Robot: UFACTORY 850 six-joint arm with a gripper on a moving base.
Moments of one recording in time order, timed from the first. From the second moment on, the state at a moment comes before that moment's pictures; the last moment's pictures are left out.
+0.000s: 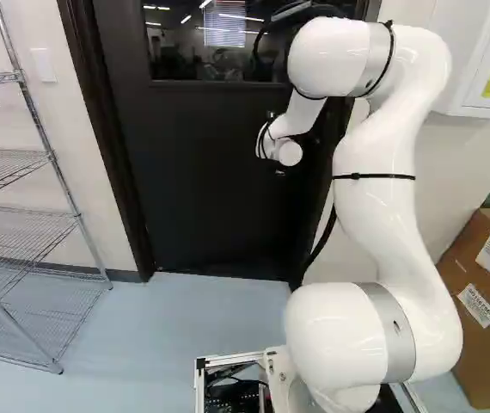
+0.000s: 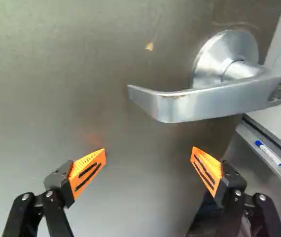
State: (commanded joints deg) arm -5.3 -32.6 -64.3 4.5 47.4 0.0
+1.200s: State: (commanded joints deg) arm -0.6 -48.0 -85.4 0.5 47.4 0.0
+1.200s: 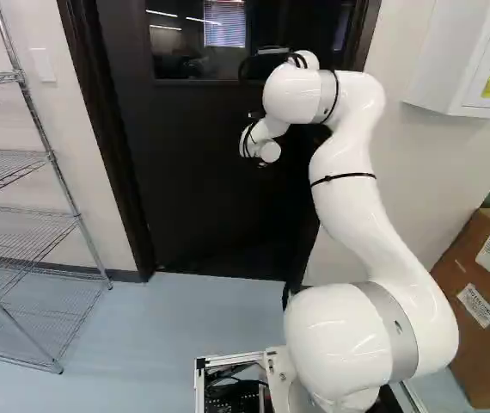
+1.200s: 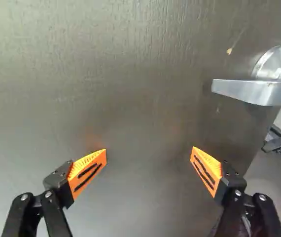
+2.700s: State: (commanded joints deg) arm -0.3 -29.2 -59.9 0.5 47.4 0.0
